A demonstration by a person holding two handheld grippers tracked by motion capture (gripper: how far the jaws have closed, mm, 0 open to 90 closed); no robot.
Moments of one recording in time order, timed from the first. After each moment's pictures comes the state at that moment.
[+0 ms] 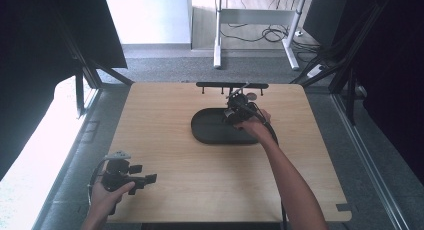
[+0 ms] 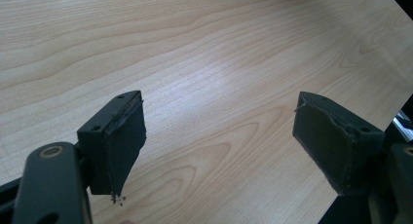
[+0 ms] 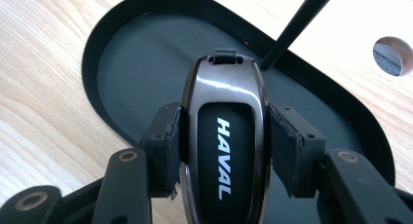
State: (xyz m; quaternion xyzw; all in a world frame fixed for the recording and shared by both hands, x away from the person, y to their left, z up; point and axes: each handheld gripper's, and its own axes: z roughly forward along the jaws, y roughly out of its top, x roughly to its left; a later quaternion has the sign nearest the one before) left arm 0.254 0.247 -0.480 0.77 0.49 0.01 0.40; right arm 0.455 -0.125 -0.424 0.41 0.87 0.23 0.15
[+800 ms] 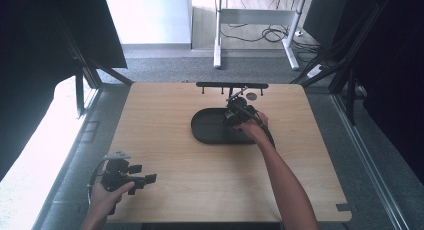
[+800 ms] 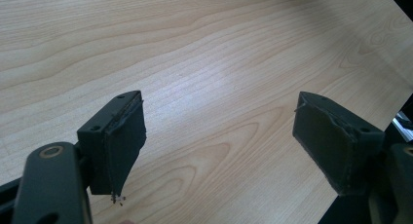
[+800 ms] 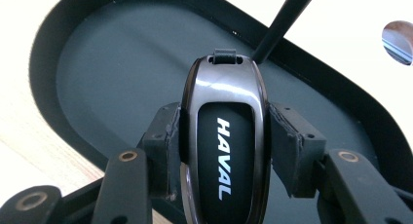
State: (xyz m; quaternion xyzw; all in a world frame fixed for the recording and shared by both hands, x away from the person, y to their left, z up) left arm 0.254 0.248 -0.480 0.77 0.49 0.01 0.40; right arm 0.470 -0.125 -0.456 0.43 0.86 0.22 0.15
